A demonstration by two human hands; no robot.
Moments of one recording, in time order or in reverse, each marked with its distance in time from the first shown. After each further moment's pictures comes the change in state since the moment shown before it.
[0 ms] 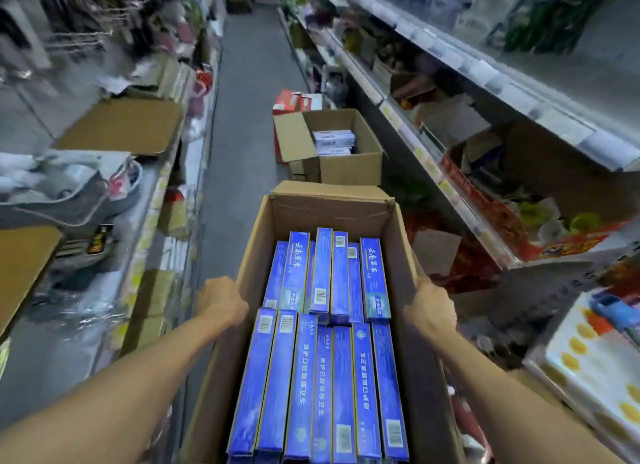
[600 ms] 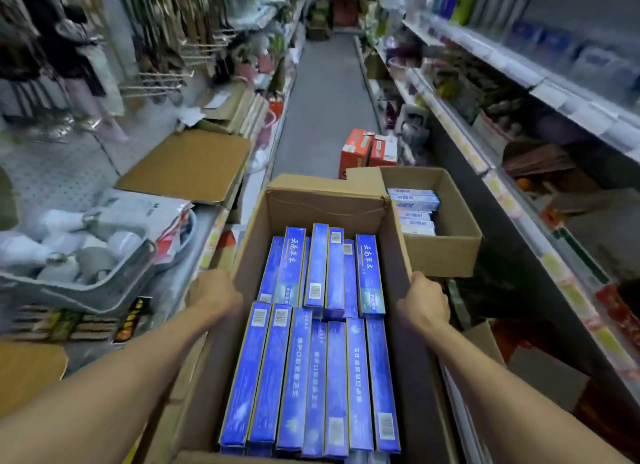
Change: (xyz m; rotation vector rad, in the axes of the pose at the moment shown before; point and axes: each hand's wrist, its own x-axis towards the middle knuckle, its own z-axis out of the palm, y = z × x) left_hand 0.303 -0.022 -0.138 -0.075 0.081 -0.188; right_hand 0.241 -0.308 0.030 -0.044 -0.031 -0.249
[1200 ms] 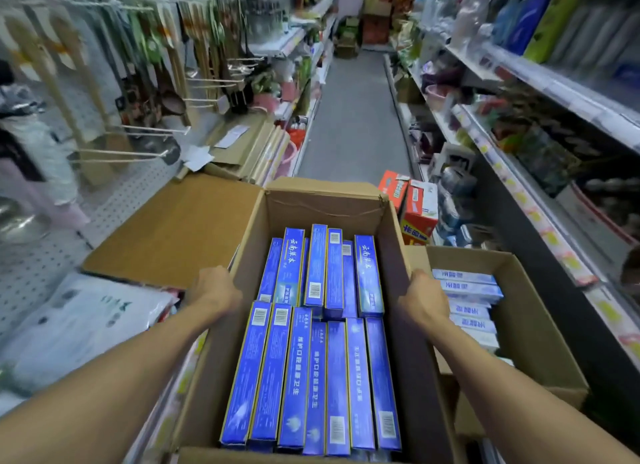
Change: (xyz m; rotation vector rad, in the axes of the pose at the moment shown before) left_hand 0.349 0.111 -0.104 -0.060 0.029 -0.086; right_hand 0.348 -0.217 -0.001 0.023 -0.017 -0.106
